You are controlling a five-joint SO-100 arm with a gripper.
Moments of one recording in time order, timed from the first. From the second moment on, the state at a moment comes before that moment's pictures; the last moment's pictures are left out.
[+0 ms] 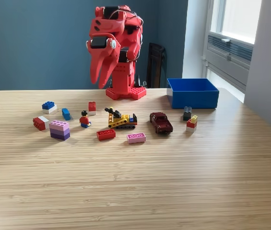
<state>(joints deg) 22.1 152.8 140.9 57.1 10.5</state>
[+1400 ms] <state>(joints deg) 29.9 77.3 92.8 57.0 19.9</state>
